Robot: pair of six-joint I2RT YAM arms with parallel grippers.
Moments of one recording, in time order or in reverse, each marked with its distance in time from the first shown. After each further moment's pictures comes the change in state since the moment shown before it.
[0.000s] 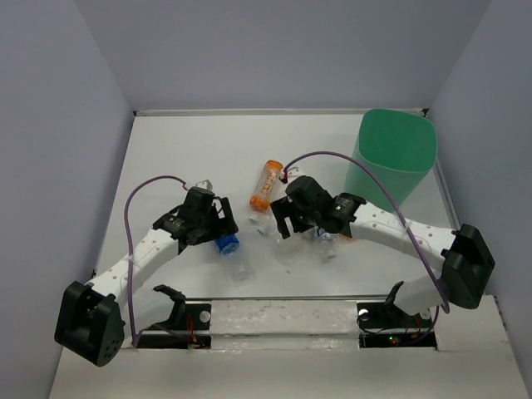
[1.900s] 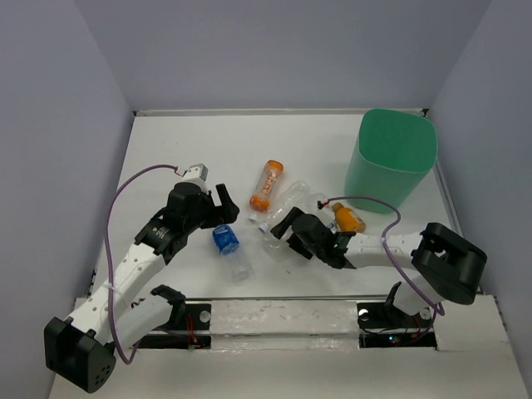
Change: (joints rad) left arm -0.001 -0.190 0.054 0.084 0.005 0.118; right arm 0.071 0.034 -0.492 0.644 0.180 1.002
